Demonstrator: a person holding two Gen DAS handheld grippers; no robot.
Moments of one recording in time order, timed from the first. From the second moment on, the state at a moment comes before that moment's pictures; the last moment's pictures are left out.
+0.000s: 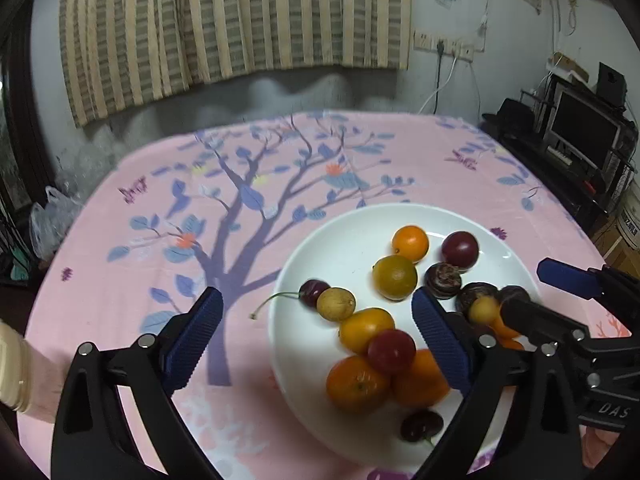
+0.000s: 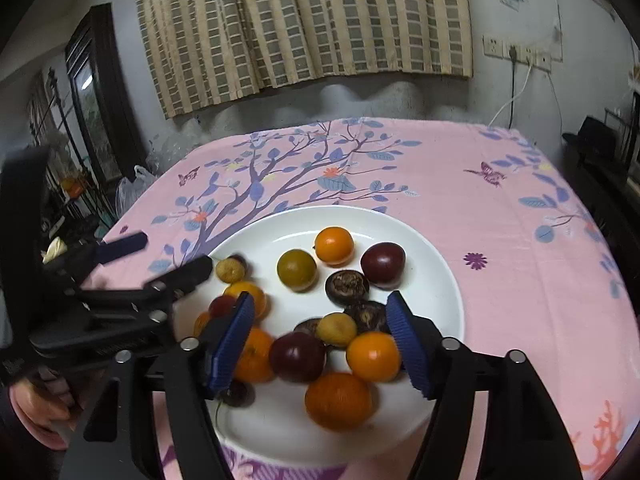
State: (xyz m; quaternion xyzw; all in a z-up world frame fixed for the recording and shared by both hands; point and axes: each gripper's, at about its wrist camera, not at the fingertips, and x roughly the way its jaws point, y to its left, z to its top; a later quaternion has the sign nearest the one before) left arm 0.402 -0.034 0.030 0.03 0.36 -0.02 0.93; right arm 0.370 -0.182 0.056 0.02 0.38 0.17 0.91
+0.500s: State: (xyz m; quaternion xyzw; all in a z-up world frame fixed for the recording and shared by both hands) left arm 0.256 -0.003 0.009 0.04 0.36 -0.01 0.93; right arm 0.239 -0.204 0.031 0.00 0.41 0.15 0.90
